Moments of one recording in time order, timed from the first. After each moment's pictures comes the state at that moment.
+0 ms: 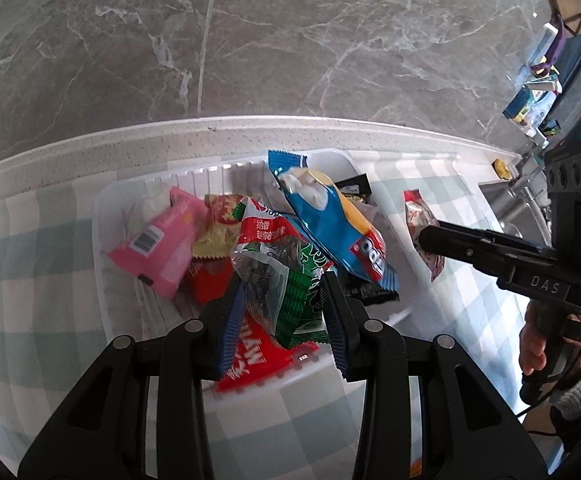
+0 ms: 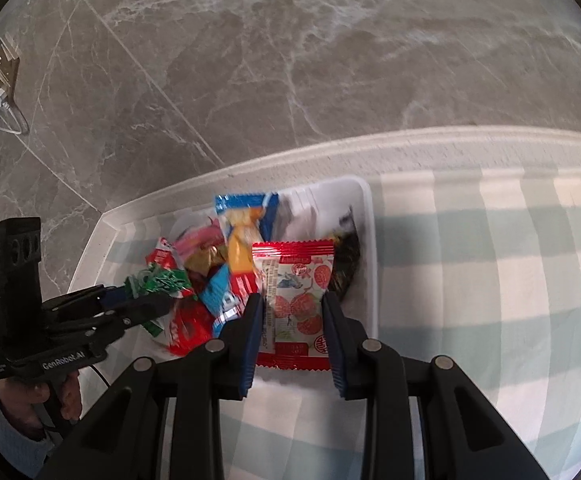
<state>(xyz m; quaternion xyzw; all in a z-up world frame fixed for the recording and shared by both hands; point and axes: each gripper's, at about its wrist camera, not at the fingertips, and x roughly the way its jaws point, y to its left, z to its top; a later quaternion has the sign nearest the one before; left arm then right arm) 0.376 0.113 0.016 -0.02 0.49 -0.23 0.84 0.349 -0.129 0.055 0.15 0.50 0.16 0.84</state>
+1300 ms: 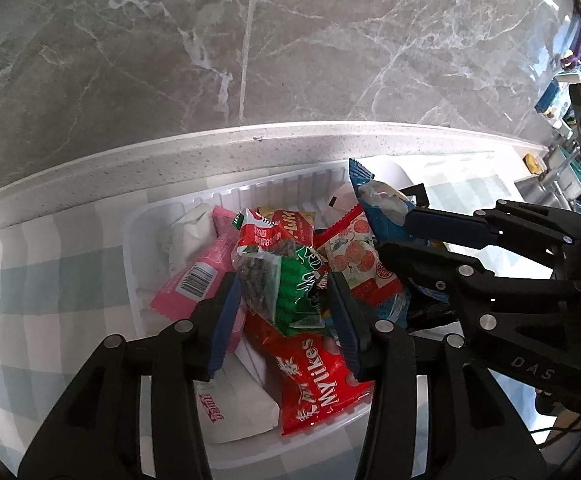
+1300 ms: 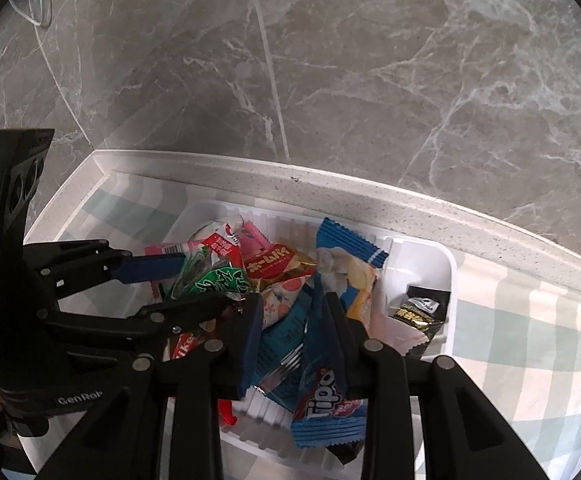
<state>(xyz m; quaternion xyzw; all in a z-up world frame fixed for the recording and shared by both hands) 0.411 0.119 -0.010 0.01 0.48 -0.19 0.85 0.389 -0.023 0.055 -0.02 0.50 0.19 0.85</state>
